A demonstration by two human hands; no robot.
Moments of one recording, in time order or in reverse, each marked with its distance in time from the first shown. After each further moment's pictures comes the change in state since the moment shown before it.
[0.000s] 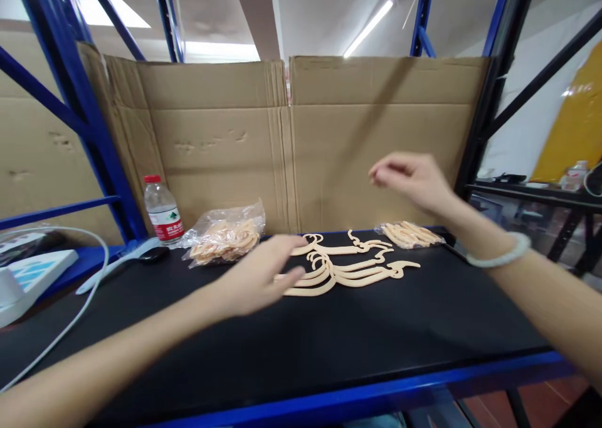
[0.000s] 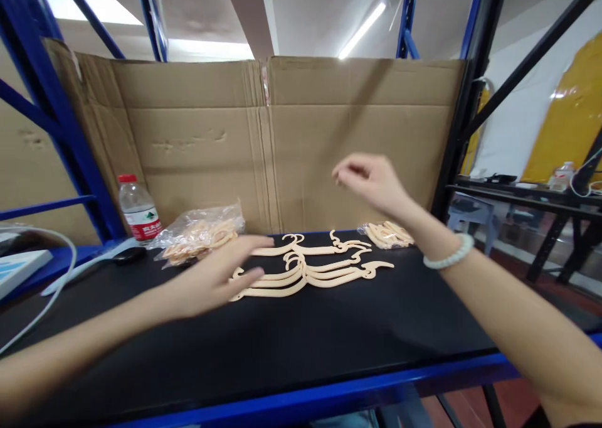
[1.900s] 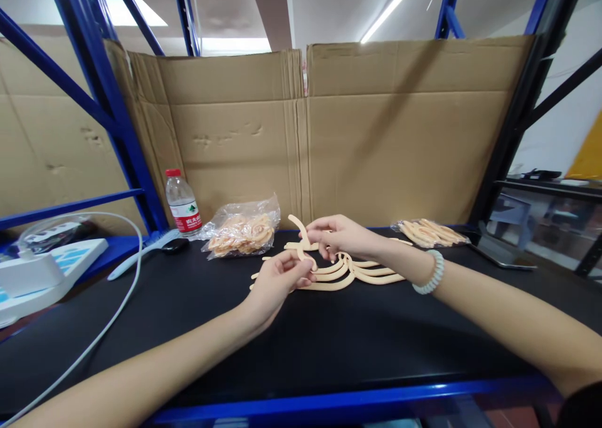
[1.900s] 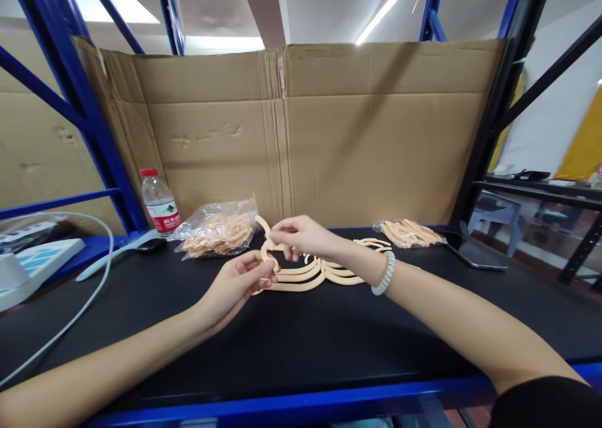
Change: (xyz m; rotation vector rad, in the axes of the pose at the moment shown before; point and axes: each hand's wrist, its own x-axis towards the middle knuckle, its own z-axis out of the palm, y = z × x) left_hand -0.017 -0.002 0.055 -1.341 0.347 -0.529; right_hand -0.005 -0.065 0.132 0.881 -0.614 0.378
